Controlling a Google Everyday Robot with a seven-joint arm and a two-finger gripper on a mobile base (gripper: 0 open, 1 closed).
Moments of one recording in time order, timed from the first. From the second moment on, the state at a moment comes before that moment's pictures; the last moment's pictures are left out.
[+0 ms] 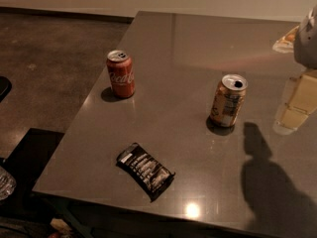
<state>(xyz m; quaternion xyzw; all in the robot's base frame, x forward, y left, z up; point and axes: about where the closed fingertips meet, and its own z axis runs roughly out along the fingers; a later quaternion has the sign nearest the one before) 0.438 -0.217 0.976 -0.60 0.78 -0.03 0.16</state>
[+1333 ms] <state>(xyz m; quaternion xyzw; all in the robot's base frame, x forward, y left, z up) 0.476 -0.187 0.944 -0.60 0.77 0.03 0.20</state>
